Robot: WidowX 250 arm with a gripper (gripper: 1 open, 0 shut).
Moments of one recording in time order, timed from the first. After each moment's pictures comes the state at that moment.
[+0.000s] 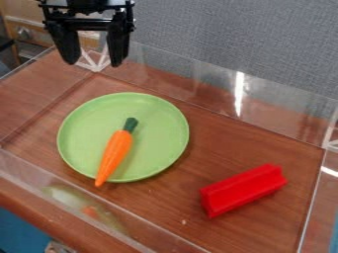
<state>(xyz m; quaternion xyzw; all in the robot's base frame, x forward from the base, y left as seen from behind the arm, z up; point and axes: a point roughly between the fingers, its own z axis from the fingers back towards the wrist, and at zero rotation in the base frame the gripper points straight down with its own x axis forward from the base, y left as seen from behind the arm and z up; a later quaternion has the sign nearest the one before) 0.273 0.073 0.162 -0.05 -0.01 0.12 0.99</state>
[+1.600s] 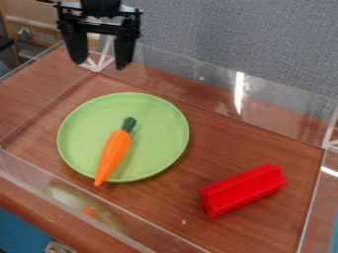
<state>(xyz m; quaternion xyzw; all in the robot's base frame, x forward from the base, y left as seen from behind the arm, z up) 0.292 0.063 0.149 -0.03 0.04 0.08 1.00</state>
